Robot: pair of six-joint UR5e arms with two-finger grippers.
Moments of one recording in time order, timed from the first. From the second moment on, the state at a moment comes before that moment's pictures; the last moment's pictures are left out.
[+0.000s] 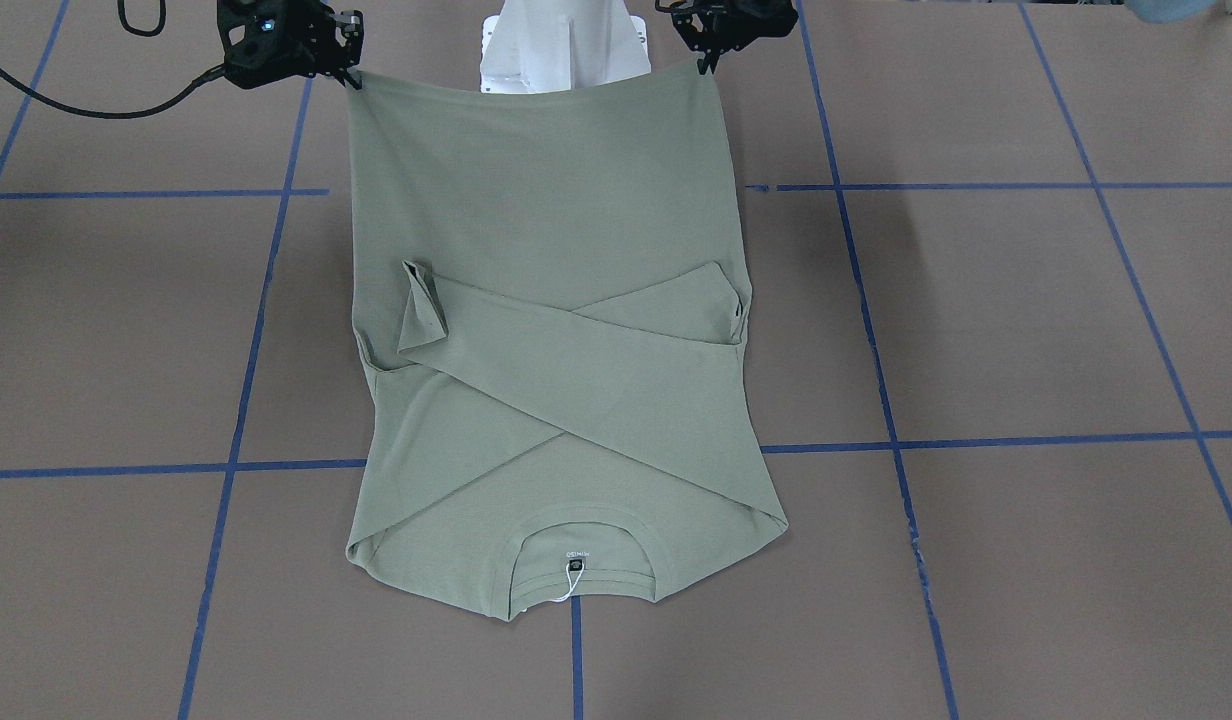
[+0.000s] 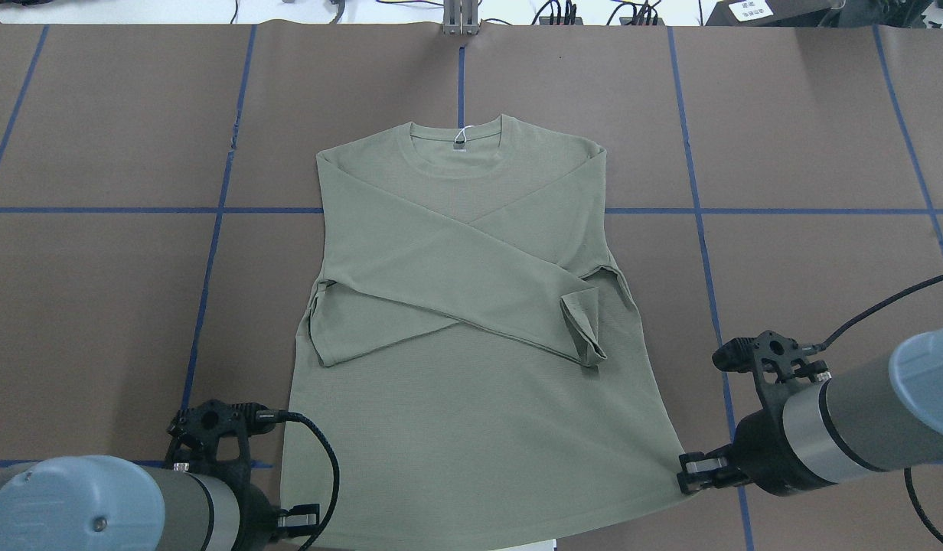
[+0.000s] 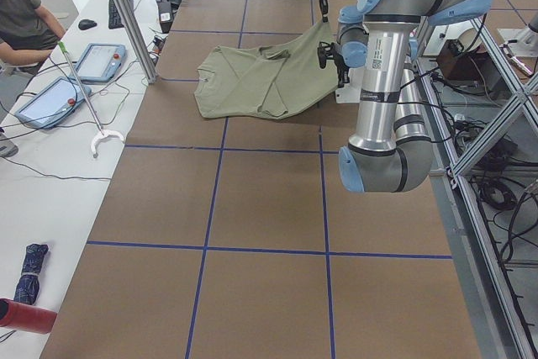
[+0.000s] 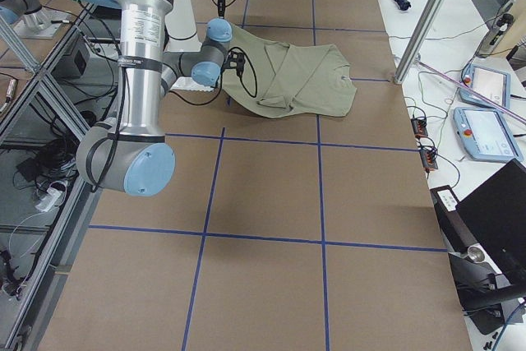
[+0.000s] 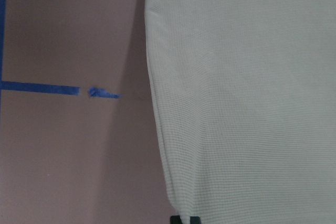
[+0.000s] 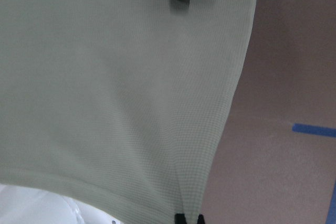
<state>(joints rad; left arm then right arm) -0.11 -1.81 -2.39 -1.40 -1.71 -1.59 0.38 -1.67 2.35 -1.26 2.07 1.32</state>
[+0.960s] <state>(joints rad) -0.53 -1.98 -2.17 -1.41 -1.79 -1.40 0.69 -1.40 2.11 -1.26 2.06 1.31</state>
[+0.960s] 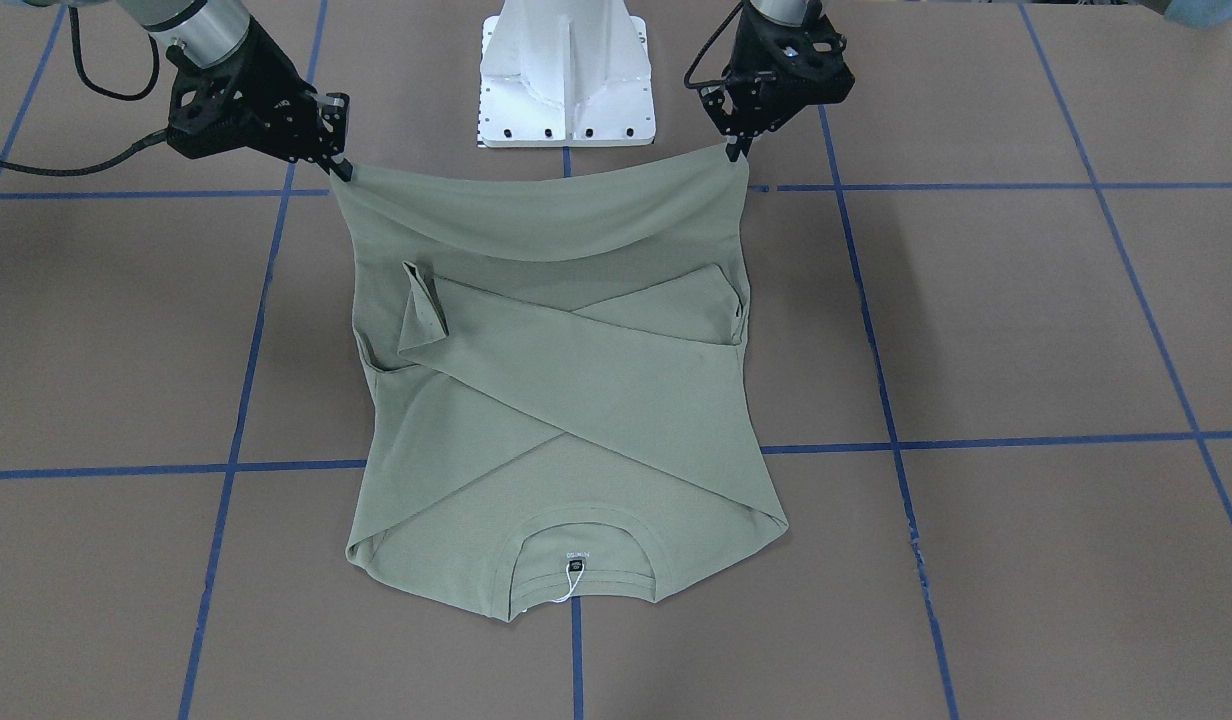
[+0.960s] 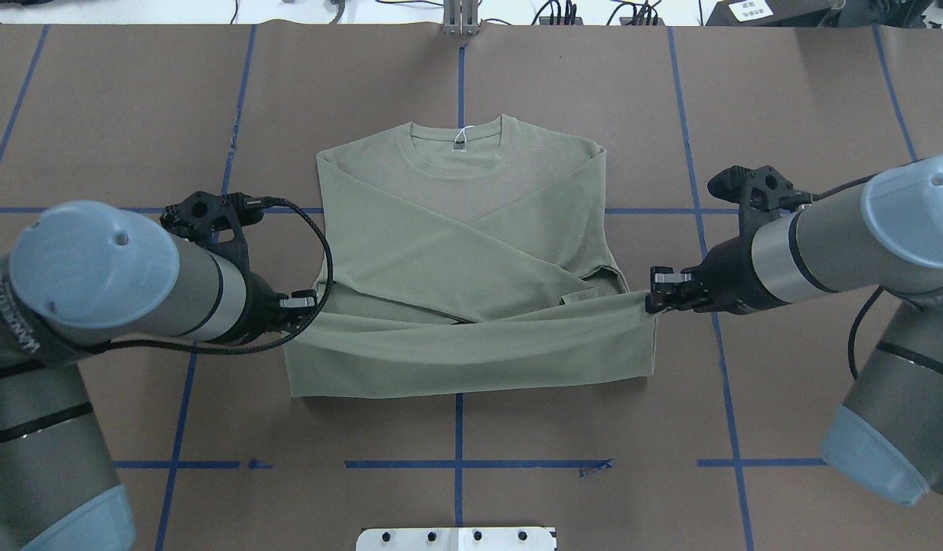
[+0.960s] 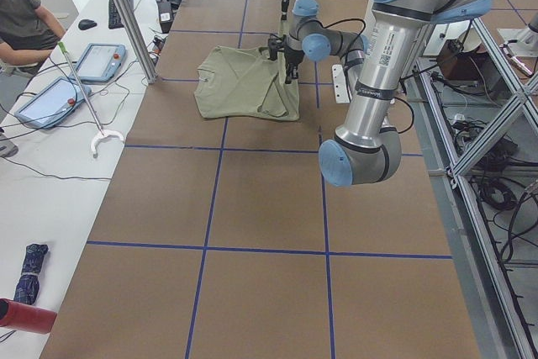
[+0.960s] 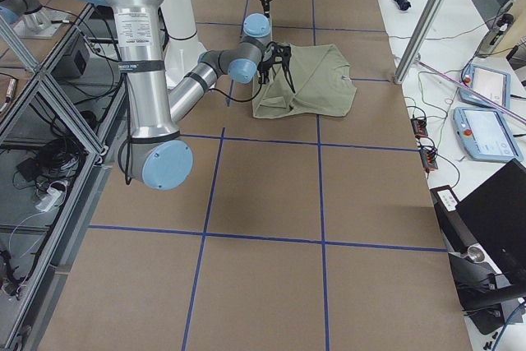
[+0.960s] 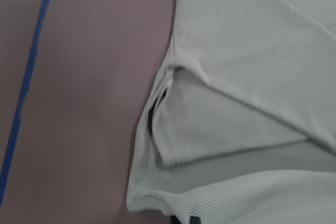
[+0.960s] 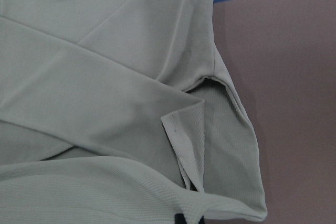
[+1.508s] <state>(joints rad) -0.70 -2.06 -2.01 -1.45 -1.79 -1.31 0.84 -1.18 1.88 -1.26 2.07 1.31</state>
